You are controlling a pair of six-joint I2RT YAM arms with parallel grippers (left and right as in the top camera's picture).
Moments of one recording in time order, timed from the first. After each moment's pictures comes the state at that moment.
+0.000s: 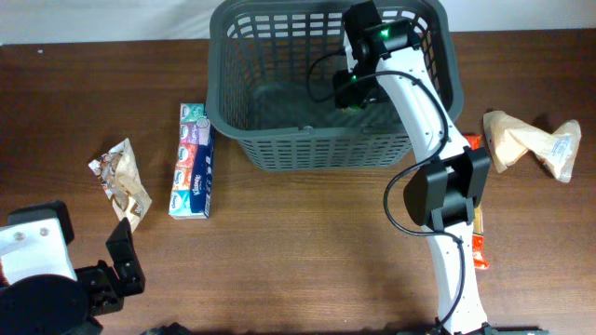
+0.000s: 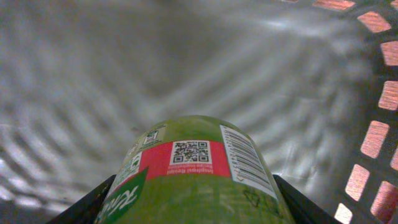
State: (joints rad) left arm -0.61 0.89 1.84 -1.69 -0.67 -0.47; right arm 0.30 2.46 2.51 -1.38 -0.03 0.13
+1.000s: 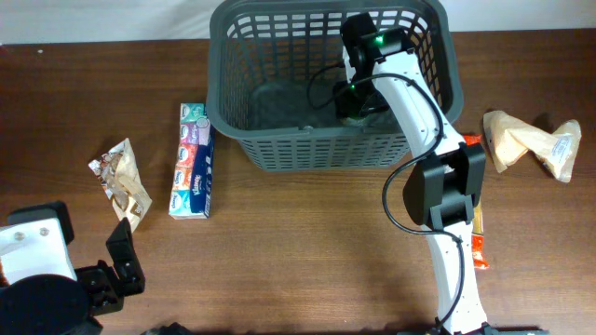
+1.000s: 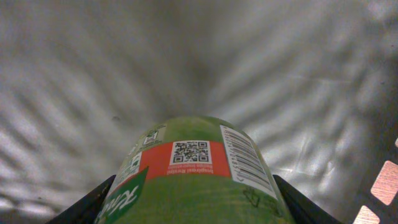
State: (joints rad) left arm -0.61 0.89 1.84 -1.69 -0.67 -0.47; right arm 0.30 2.47 2.43 -1.37 -0.03 0.13
